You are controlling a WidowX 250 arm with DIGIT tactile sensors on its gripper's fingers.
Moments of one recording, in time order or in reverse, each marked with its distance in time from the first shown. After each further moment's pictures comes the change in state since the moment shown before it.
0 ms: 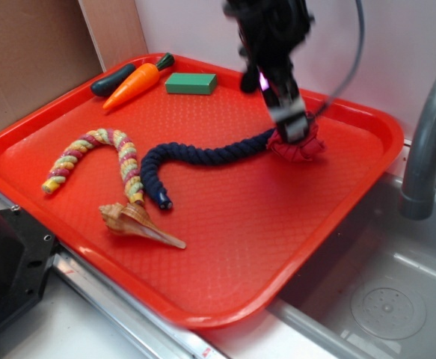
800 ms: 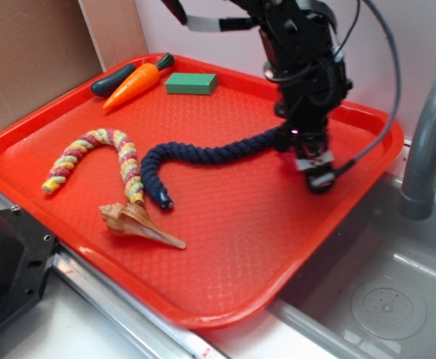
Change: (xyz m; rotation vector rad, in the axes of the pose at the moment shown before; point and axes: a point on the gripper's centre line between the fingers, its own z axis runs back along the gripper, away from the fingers) arm 0.001 -0.027 -0.009 -0.011 0.040 -0.028
